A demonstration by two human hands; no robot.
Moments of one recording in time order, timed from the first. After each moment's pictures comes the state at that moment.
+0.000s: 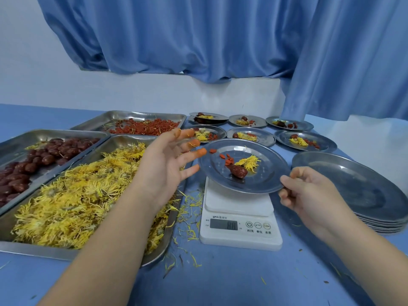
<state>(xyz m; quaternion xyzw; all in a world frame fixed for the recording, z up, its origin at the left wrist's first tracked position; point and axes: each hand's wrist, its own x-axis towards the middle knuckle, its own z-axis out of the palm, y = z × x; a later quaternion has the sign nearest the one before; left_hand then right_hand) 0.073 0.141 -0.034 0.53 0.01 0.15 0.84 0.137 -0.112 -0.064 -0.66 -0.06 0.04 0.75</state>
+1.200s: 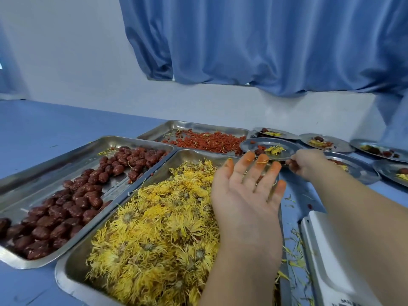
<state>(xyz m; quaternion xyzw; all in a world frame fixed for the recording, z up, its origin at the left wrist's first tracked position) 0.072 0.164 -0.031 0.18 0.07 0.21 0.96 0.361 0.115 -0.060 -0.73 0.08 0.06 0.68</state>
